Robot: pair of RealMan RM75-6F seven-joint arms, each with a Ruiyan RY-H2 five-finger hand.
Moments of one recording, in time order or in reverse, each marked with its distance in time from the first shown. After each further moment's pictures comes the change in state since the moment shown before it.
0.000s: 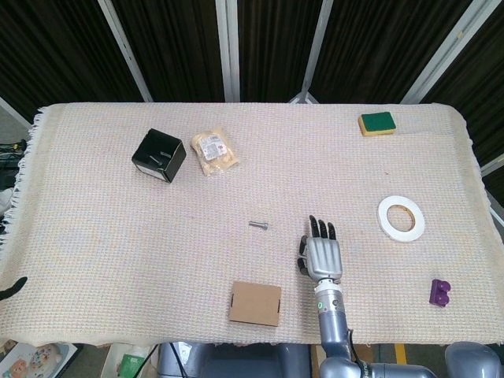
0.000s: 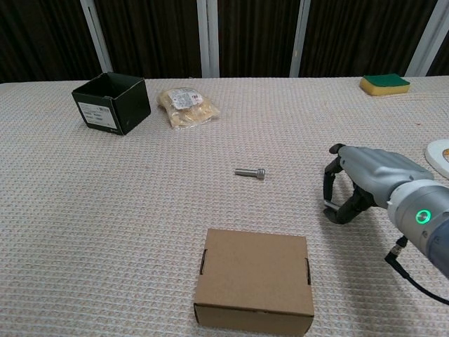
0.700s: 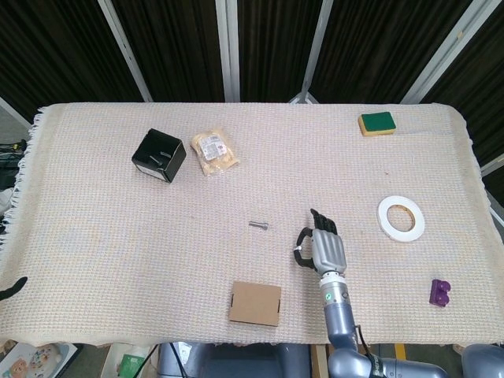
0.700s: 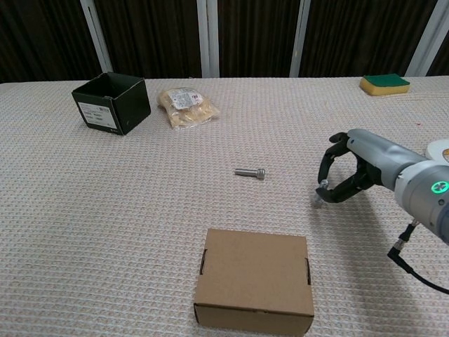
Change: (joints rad) left arm -0.001 -0.002 0.000 -0.003 -0.001 0.000 0.008; right arm -0.016 0.068 0.068 -0.028 0.028 -0.102 0.237
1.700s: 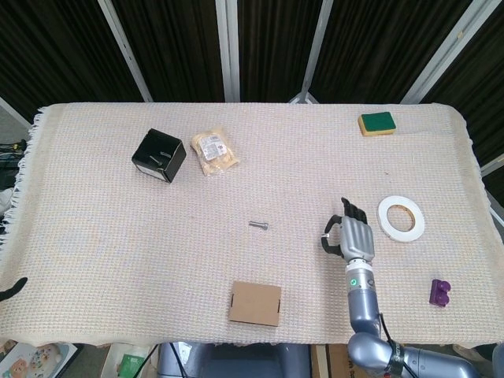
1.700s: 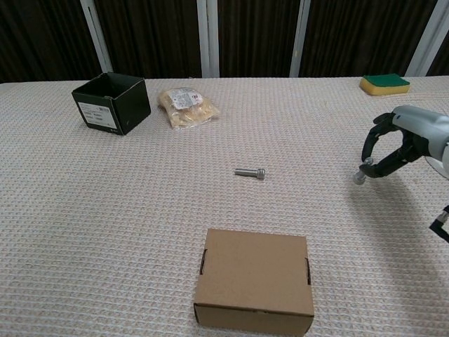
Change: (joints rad) left arm 0.004 -0.004 0.002 -0.001 0.006 0.011 0.007; right arm 0.015 0.157 0.053 -0.023 0.127 -0.009 0.014
